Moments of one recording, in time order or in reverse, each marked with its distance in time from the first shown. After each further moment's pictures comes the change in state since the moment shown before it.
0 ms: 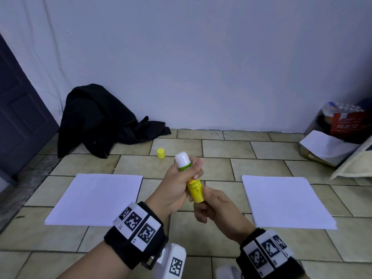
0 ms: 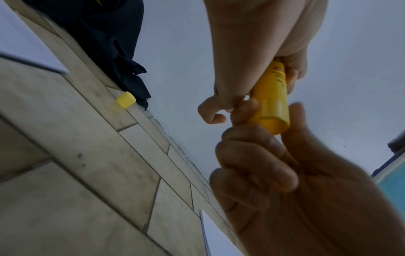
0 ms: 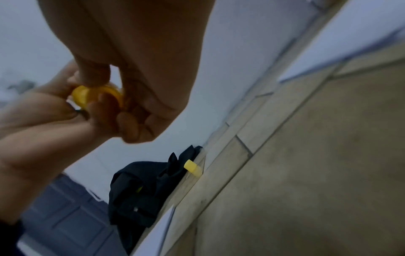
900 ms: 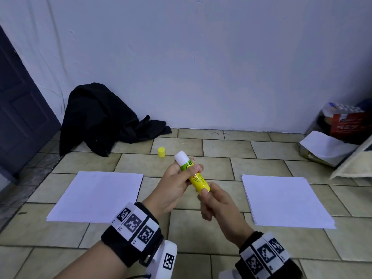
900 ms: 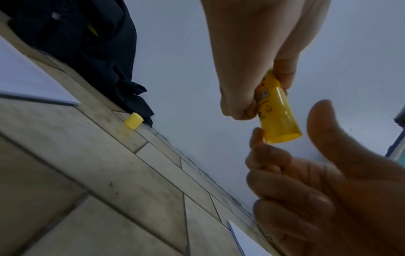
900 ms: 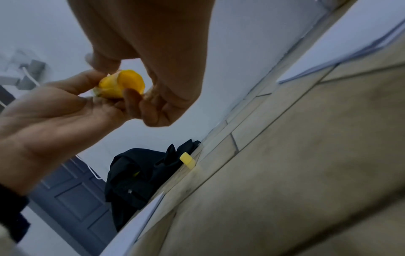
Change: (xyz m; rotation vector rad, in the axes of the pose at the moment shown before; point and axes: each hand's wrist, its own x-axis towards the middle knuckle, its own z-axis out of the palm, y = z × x) left_hand -0.003 -0.005 -0.007 0.046 0.031 0.032; right_hand -0.006 0.007 0.001 -0.043 0.183 -0.009
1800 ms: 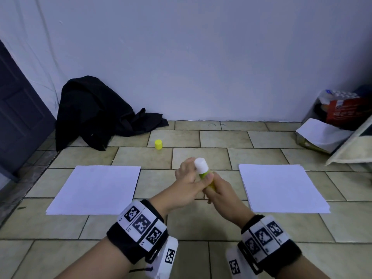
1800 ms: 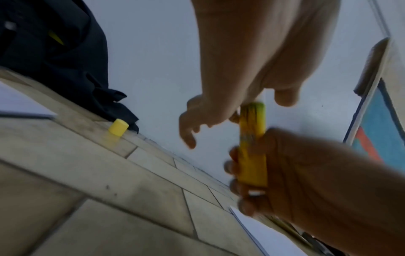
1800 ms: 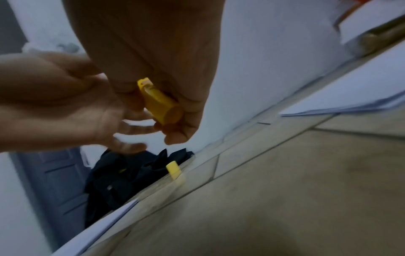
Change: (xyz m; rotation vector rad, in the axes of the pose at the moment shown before) left_hand -0.003 -0.028 0.006 0.884 -0.088 -0.140; right_hand 0.008 0.008 -0.024 -0.666 0.075 -0.032
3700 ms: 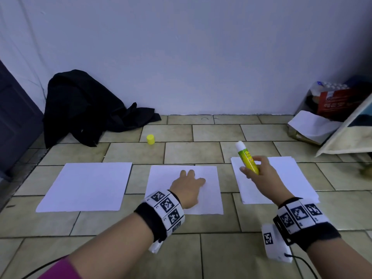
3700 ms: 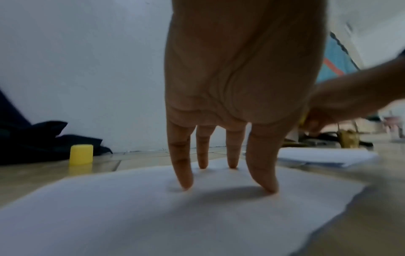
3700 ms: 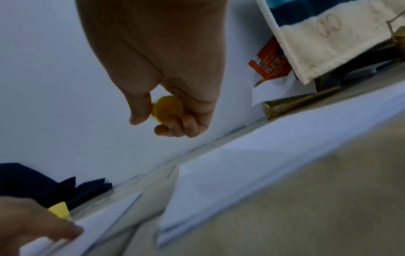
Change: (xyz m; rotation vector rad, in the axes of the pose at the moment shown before) left_hand 0.032 -0.022 0.038 0.930 -0.334 -0.045; right_hand -0.007 0.049 -0.102 -0.115 0.307 0.268
